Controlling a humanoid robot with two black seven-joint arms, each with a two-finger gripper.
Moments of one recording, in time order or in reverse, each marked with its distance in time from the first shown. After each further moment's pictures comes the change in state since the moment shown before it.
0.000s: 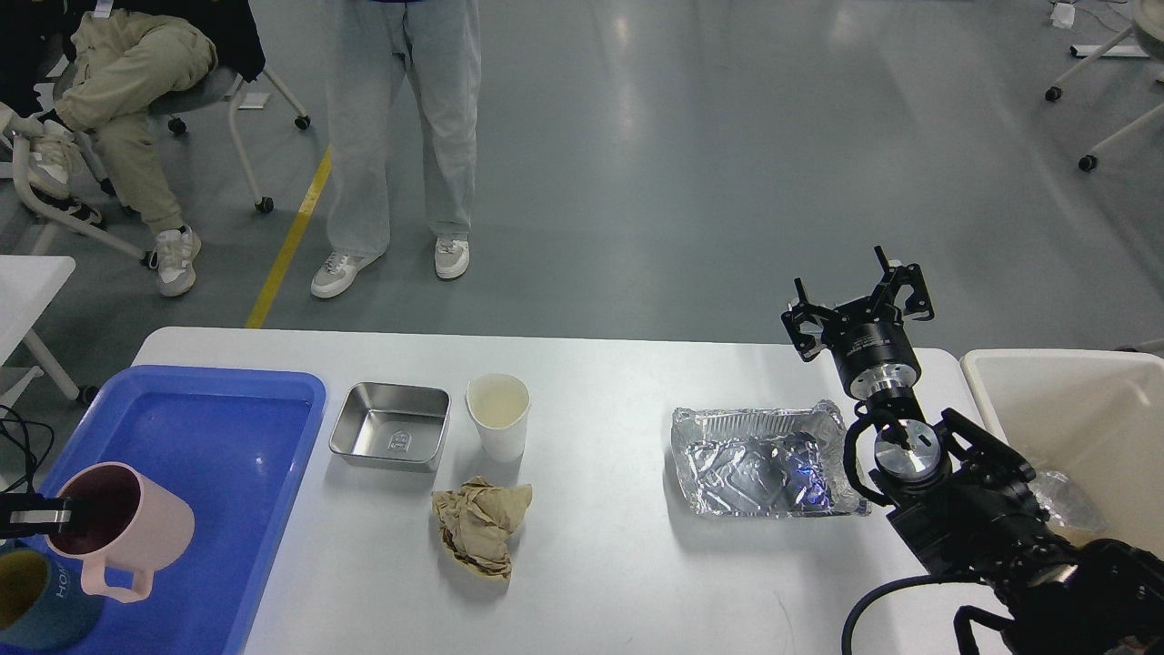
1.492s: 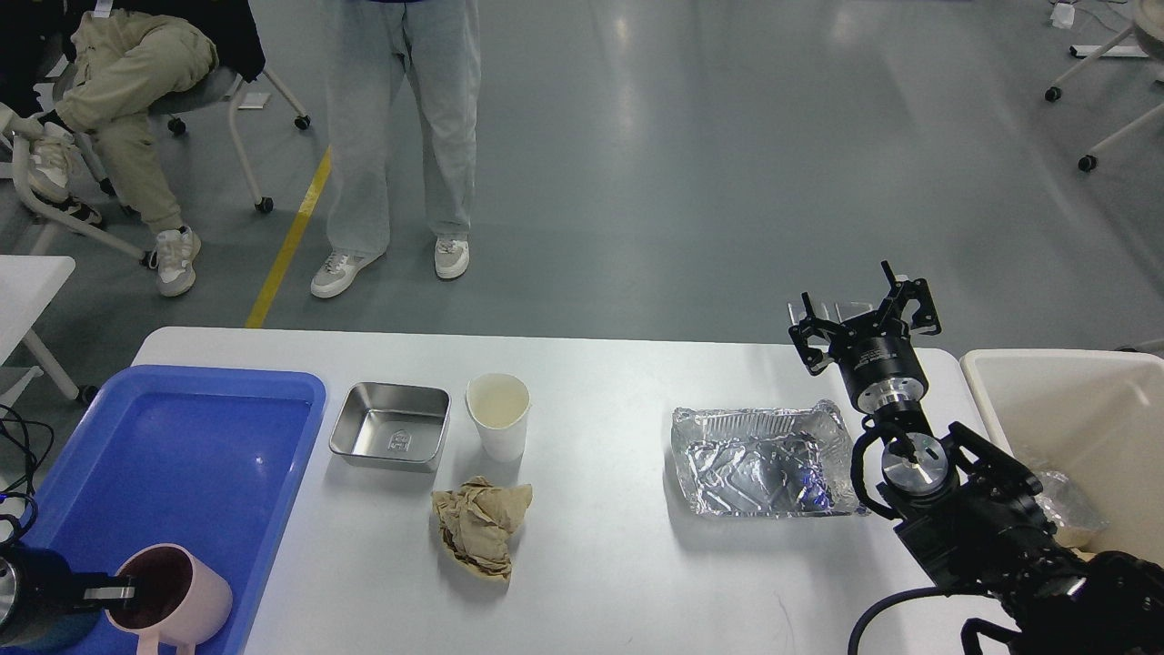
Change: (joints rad) left arm 0.262 -0.248 -0.009 0.210 -0.015 0.144 -0.018; right arm -0.028 -0.011 0.000 0.000 0.000 0.003 0.000
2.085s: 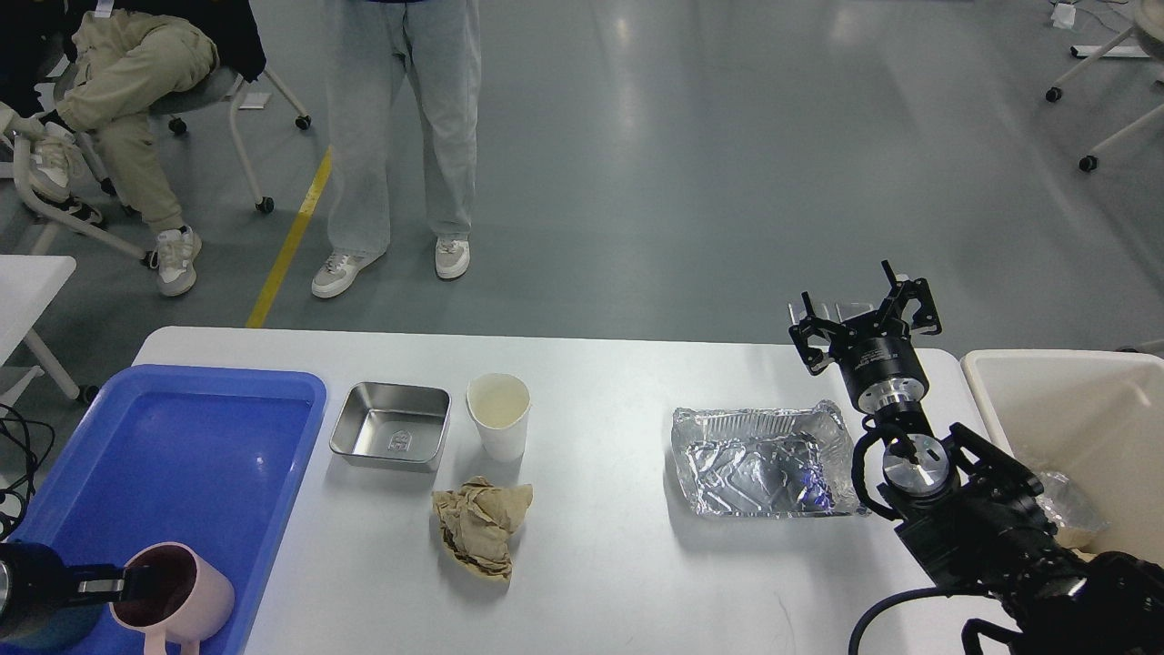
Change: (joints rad) left arm 0.001 0.019 -0.001 -0.013 -0.011 0.043 -0.001; right arm 0.000 0.000 0.000 -0.001 0.000 0.011 0.000
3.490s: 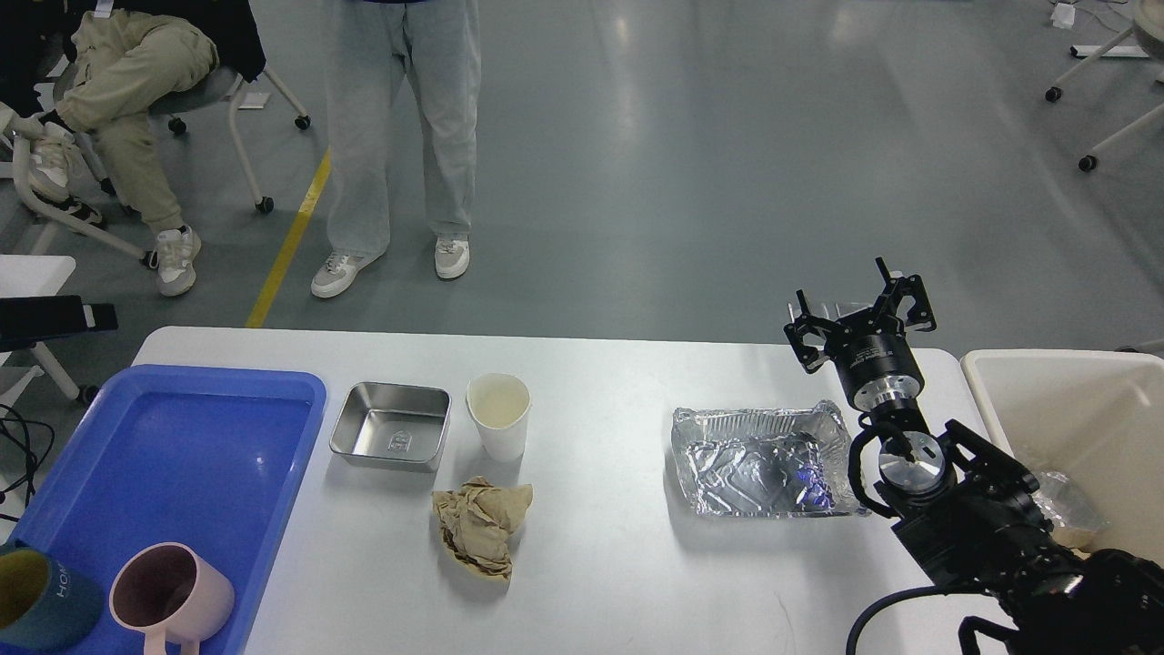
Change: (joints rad) left arm -0.130 0.354 -0.580 -0.214 -0.194 -0.340 -0.088; right arm 0.005 0.005 -0.001 0.000 -0.014 -0.003 0.000
